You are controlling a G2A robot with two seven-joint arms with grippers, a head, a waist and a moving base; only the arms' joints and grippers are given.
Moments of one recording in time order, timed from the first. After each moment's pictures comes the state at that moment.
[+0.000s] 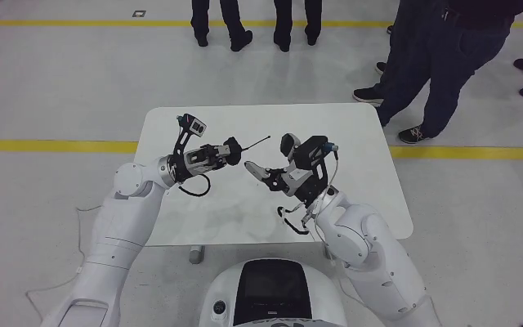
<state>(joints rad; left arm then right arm) 1.15 -1.17 -1.31 -1.34 -0.66 -0.34 -1.23 -1.50 -1.34 1.10 -2.03 -1.01 -0.16 0.30</state>
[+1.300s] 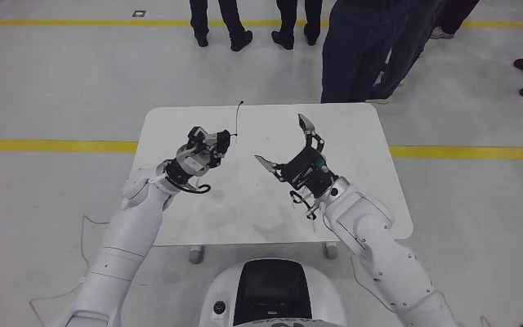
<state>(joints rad) 1.23 -1.17 -1.29 -1.40 -1.16 0.13 -1.13 -1.42 -1.23 1.07 -2.00 -1.57 -0.17 0.04</state>
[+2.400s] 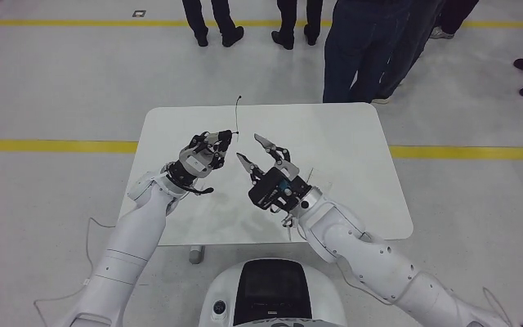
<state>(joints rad) 1.24 -1.18 -1.26 -1.42 -1.26 0.21 -1.10 -1.20 -1.11 0.70 -1.91 -1.57 0.15 -0.04</state>
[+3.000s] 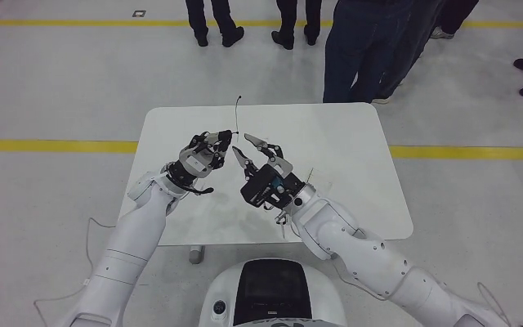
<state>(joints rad) 1.24 -1.18 -1.26 -1.42 -1.26 0.21 -1.10 -1.17 -1.14 0.68 -1.88 -1.57 0.16 -0.04</state>
